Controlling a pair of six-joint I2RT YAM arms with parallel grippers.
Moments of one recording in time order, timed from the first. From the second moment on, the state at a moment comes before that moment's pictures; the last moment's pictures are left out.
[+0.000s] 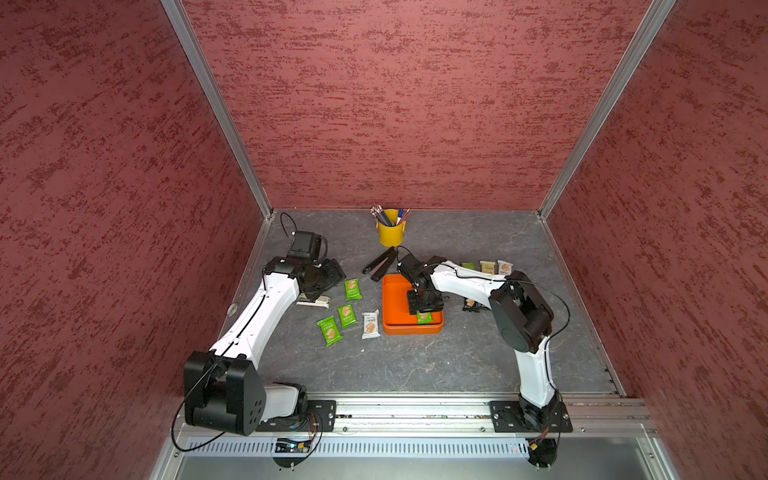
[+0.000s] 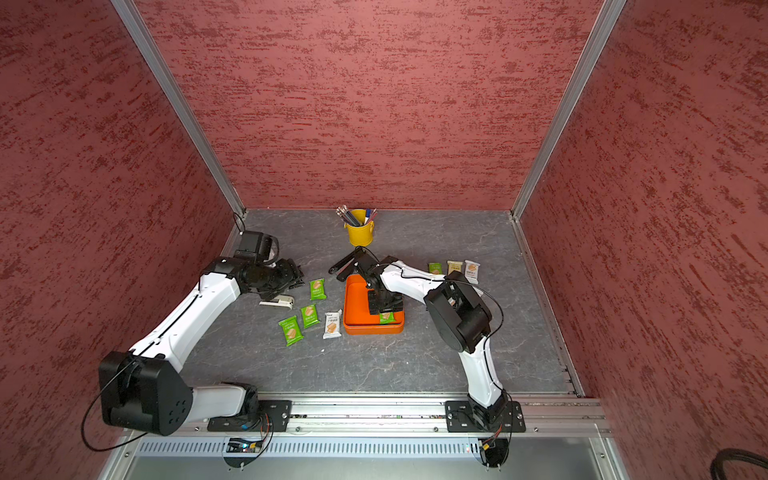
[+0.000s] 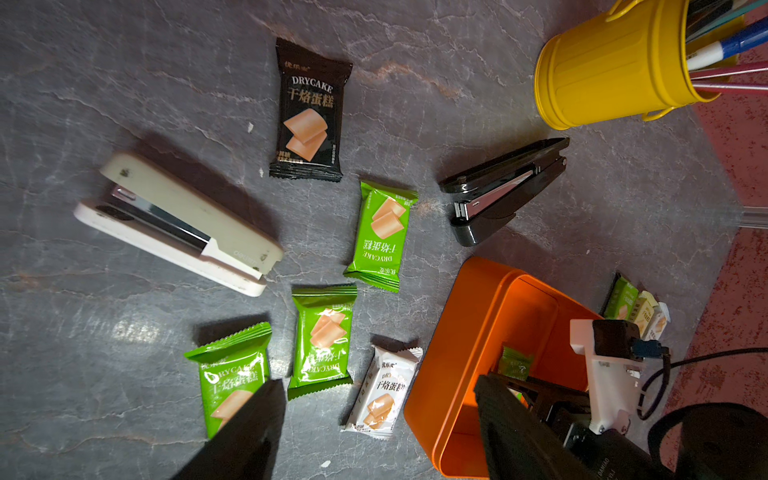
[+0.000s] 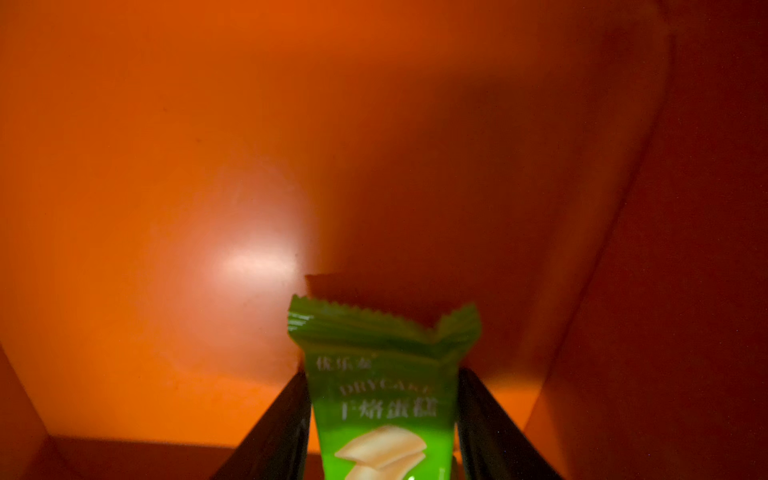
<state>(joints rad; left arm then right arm) -0.14 1.33 1.09 -0.85 0.15 -0.73 0.73 2.06 1.49 -0.92 0.01 0.62</state>
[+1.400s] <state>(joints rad) -0.40 1.37 1.15 -0.87 0.01 -0.87 0.40 1.78 1.48 -0.97 0.04 0.43</state>
